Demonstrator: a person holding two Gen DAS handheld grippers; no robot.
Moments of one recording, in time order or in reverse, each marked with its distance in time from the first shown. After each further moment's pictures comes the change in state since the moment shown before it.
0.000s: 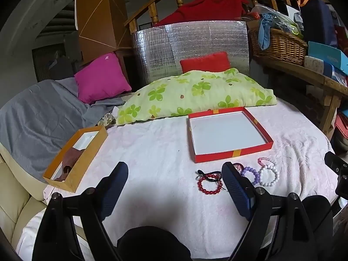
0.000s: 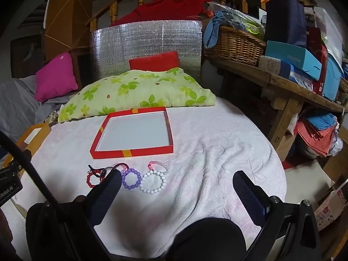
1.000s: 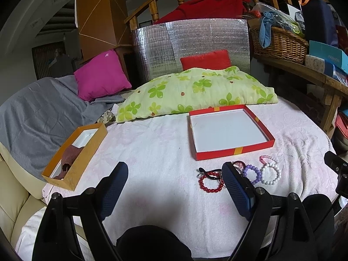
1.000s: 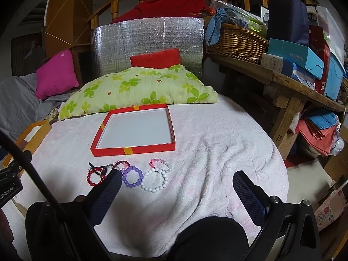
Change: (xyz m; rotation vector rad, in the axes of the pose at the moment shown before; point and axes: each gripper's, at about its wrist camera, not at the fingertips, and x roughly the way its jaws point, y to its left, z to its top) left arm 0.006 0.001 -0.004 -0.002 0.015 0.000; right arm 0.008 0.005 -0.003 -0.008 0.020 0.003
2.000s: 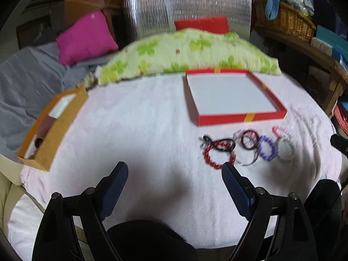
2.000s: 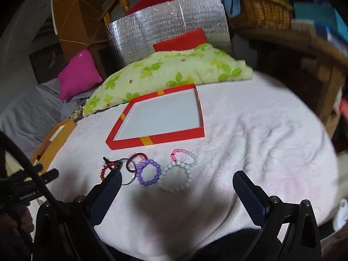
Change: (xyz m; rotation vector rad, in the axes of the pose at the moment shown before) left arm 0.099 0.023 -0.035 -0.031 0.243 -0.113; right arm 0.099 -0.028 -0.011 0.074 -0.012 0.325
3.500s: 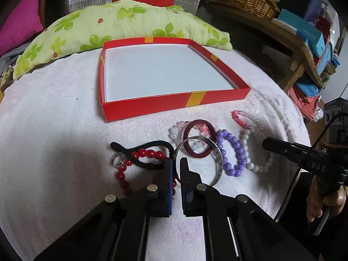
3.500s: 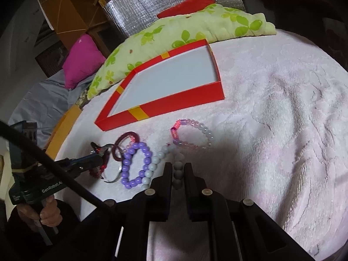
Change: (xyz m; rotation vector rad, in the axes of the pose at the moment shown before) left arm 0.105 -0.066 0.015 0.112 0.116 -0.430; right arm 0.095 -0.022 -0.036 0.101 0.270 0.161
